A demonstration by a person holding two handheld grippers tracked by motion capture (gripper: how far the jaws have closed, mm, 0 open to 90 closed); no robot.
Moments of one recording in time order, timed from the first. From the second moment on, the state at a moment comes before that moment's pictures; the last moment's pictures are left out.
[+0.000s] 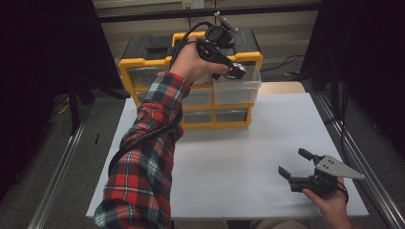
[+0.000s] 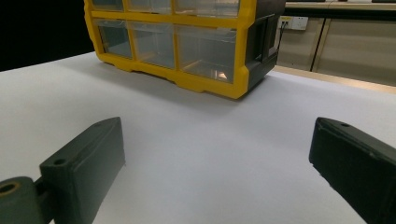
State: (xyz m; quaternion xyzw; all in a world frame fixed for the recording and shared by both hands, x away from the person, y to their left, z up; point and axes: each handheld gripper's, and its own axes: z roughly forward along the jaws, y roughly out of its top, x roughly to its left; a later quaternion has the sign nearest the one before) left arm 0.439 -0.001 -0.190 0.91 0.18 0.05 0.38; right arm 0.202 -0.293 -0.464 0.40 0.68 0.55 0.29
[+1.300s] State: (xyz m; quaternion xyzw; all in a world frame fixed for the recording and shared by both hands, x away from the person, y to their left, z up) left arm 0.417 0.015 -0.193 0.90 0.15 -0.03 0.41; right arm 0.201 -0.293 -0.463 0.40 0.67 0.55 0.29
